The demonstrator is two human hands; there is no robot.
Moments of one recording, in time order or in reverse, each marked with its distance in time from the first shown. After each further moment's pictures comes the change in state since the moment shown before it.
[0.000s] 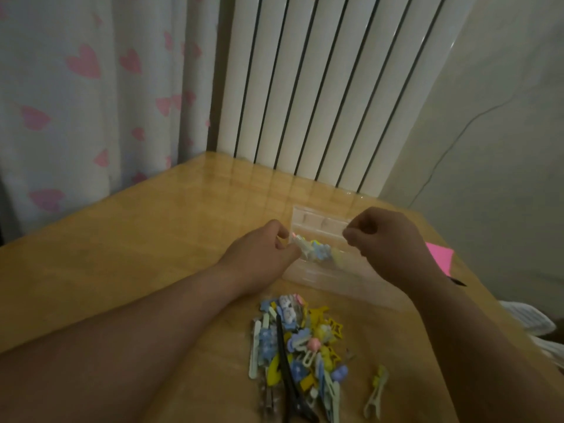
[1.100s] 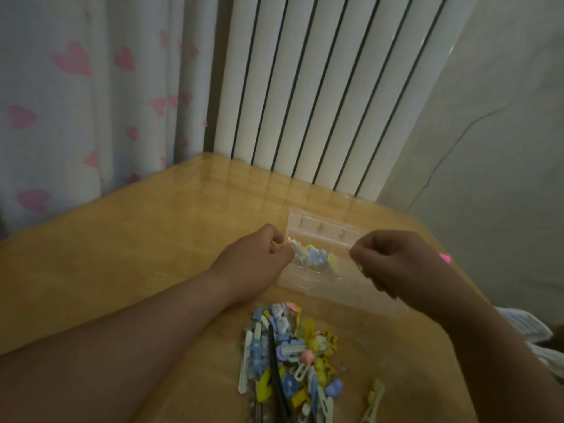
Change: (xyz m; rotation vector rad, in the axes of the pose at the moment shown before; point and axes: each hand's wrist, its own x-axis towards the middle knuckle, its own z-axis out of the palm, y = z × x) left_hand 0.003 -0.005 0.005 -0.049 0.014 -0.006; right_hand -0.024 -0.003 -0.033 0.114 -0.276 0.018
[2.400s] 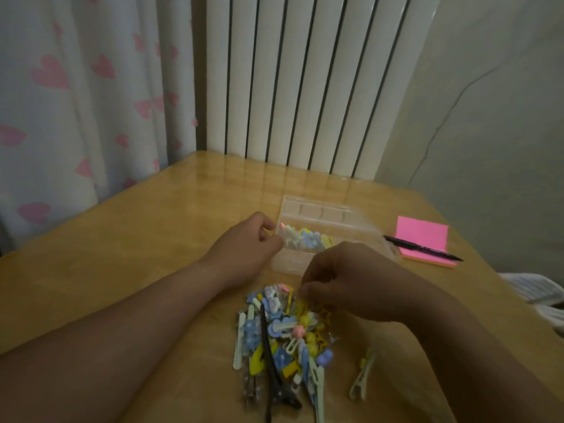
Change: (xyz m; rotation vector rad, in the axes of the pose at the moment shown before) left_hand -0.009 0.013 -0.008 0.018 0.014 0.015; right_hand -0.016 -0.008 0.039 -0.252 -0.329 -0.127
